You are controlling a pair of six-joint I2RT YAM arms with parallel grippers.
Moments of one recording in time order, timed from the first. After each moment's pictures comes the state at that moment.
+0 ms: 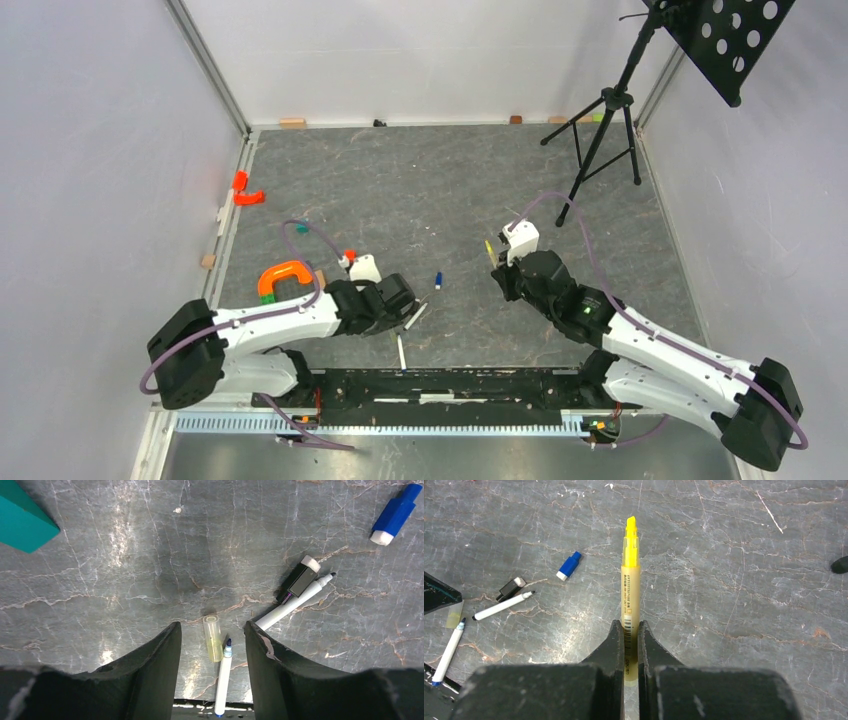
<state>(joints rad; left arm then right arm) -1.02 1.21 0.65 -0.69 -0.42 -1.28 0.86 0.87 0.55 -0.20 0.31 0.23</state>
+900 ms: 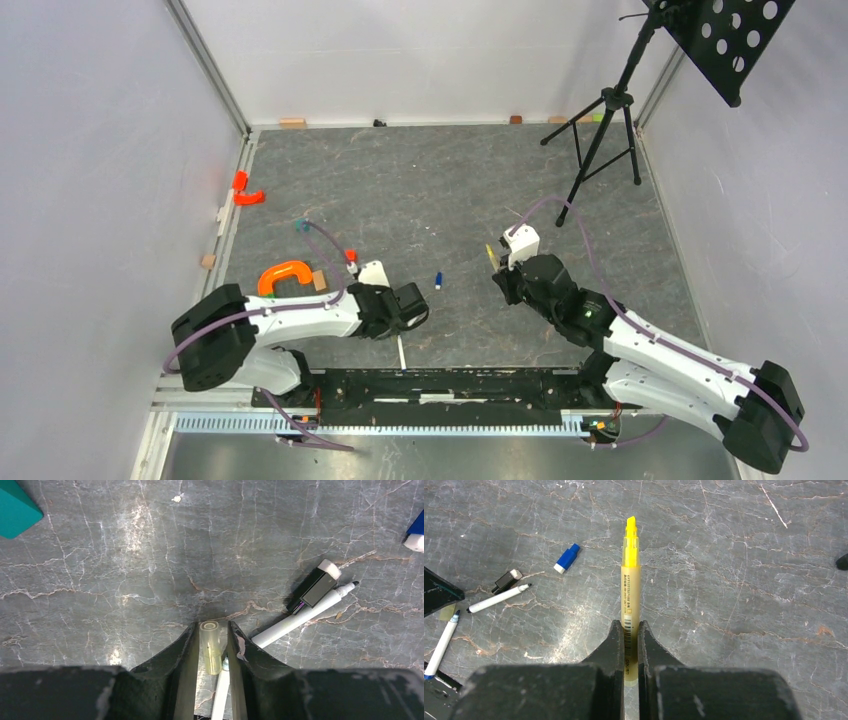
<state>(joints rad) -1.10 1.37 0.67 -0.68 -0.47 -1.41 0.86 0.85 0.51 -0.19 0.30 0.22</state>
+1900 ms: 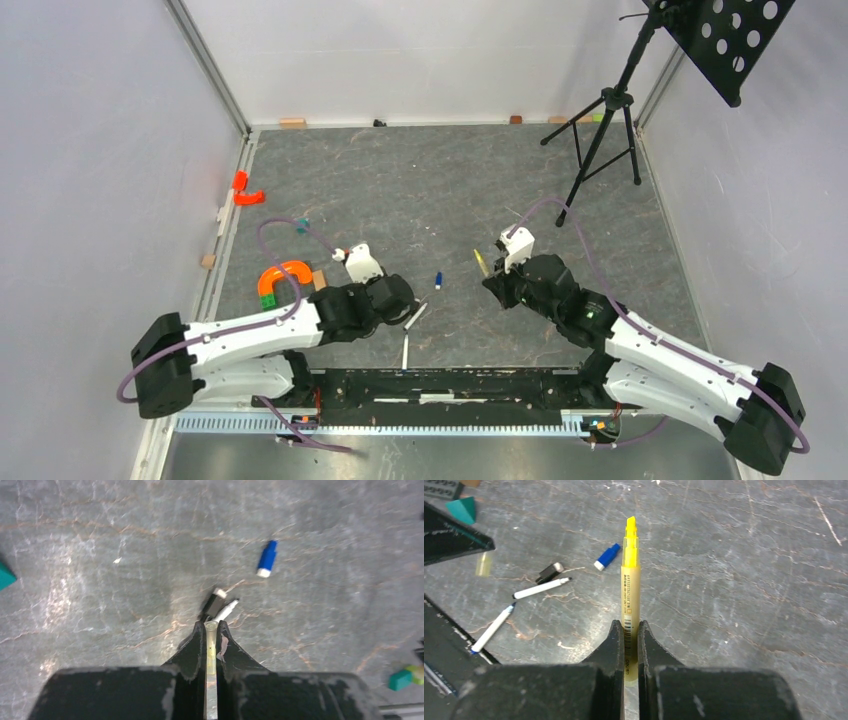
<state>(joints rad) -1.11 1.11 0.66 -0.57 -0.61 -1.34 0.86 0.83 0.51 -0.17 0.17 0.22</state>
